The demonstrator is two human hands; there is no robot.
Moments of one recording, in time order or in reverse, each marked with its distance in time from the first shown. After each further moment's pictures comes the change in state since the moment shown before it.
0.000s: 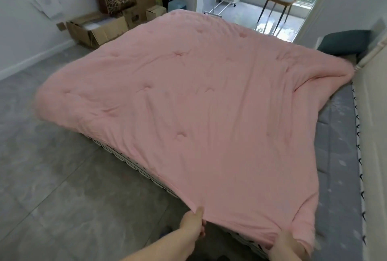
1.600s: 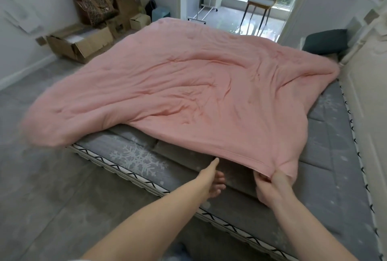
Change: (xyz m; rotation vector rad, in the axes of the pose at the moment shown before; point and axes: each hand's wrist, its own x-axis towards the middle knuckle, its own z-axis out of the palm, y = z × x) left_hand 0.008 0.179 -0.038 0.068 -0.347 0.011; right_hand -0.142 -0.156 0.076 1.120 -0.555 0.235
